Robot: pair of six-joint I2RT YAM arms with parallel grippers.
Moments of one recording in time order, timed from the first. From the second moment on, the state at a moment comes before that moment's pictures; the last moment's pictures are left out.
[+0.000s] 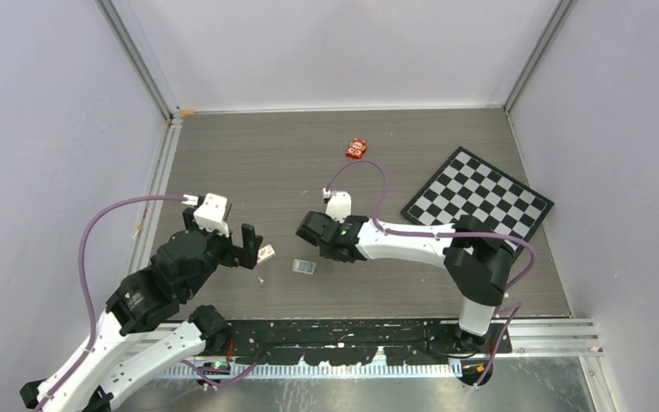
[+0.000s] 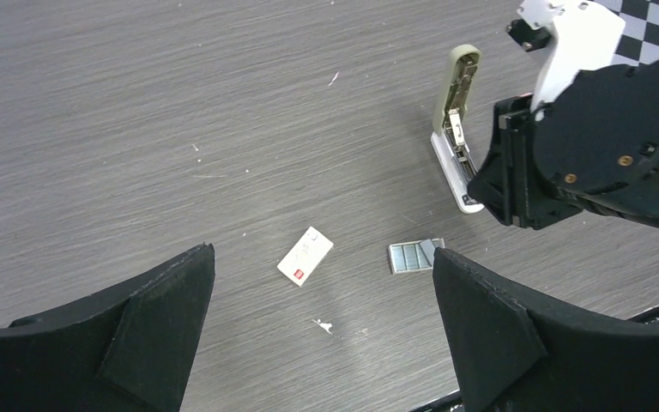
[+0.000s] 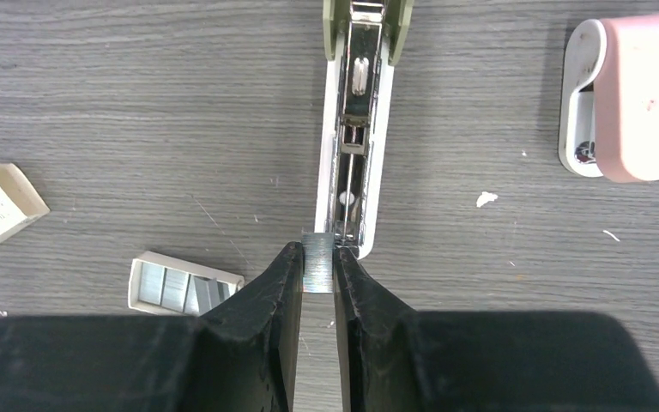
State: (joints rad) left arm -0.81 0.49 0.87 -0.79 -0.43 -0.23; right arm 1.10 1.77 1.21 -0.57 0.53 0.98
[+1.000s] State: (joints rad) left arm -0.81 0.45 0.86 -0.76 -0.39 -0.20; right arm 1.10 1.84 1.27 -0.62 0.59 0.99
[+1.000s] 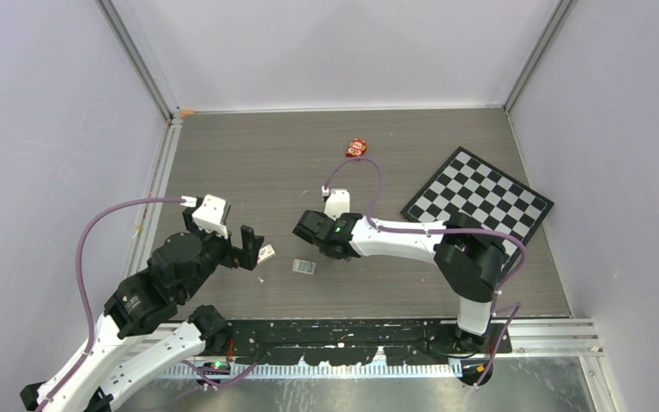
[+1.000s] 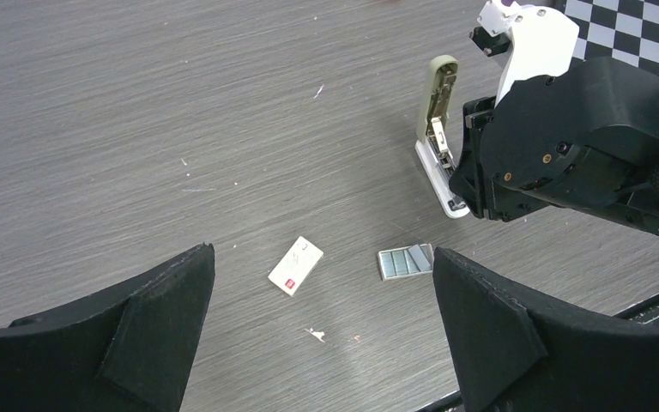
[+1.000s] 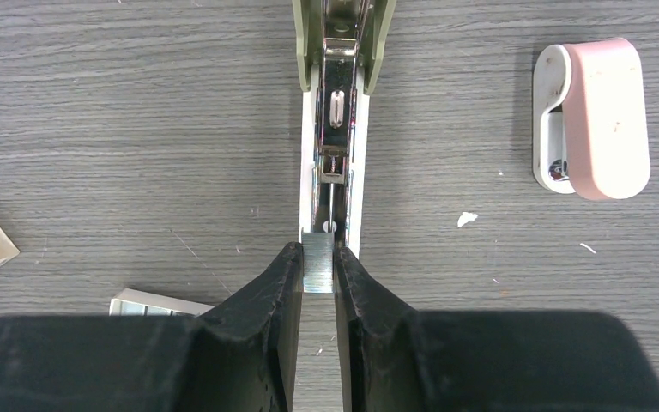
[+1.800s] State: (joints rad) left arm -0.81 0.46 0.86 -0.76 -0.38 -0.20; right arm 1.07 1.84 1.27 -0.60 0.59 1.00
